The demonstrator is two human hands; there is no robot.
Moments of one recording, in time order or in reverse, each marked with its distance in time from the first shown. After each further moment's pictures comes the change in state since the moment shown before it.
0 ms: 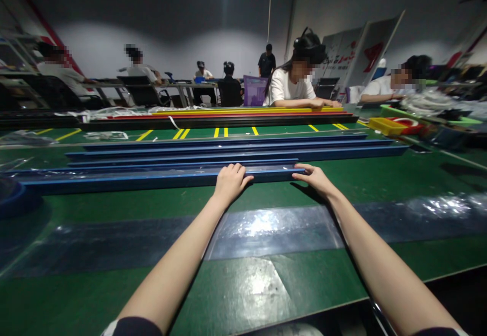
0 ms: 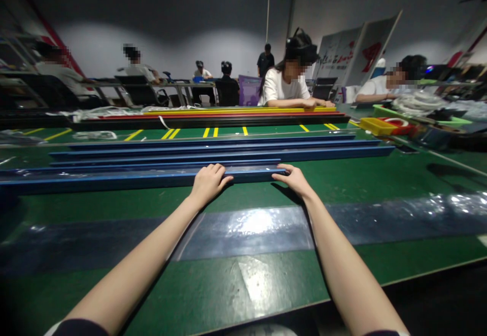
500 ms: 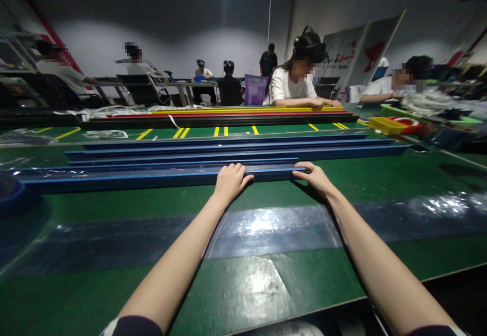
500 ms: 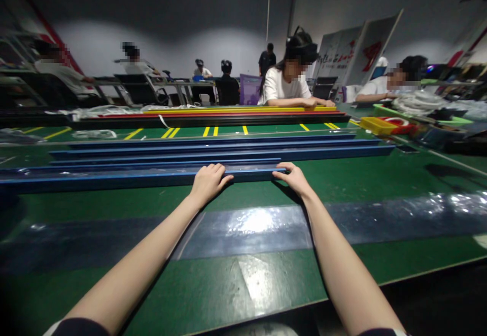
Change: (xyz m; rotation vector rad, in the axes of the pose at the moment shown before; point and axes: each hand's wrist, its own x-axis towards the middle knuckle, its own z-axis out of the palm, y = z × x) left_hand 0.001 0.000 0.002 0.028 0.054 0.023; right_hand 0.003 0.003 0.000 0.003 0.061 -0.075
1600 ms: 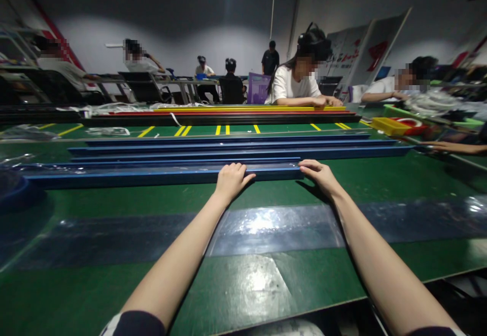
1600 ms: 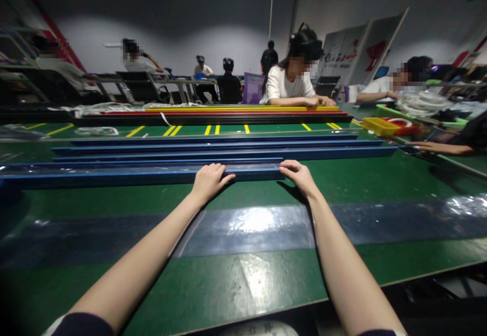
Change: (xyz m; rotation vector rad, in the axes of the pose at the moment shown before) left_hand -0.001 0.000 -0.002 -0.041 -0.004 -0.042; right_hand -0.007 -0.011 -0.009 0.145 -0.017 -0.065
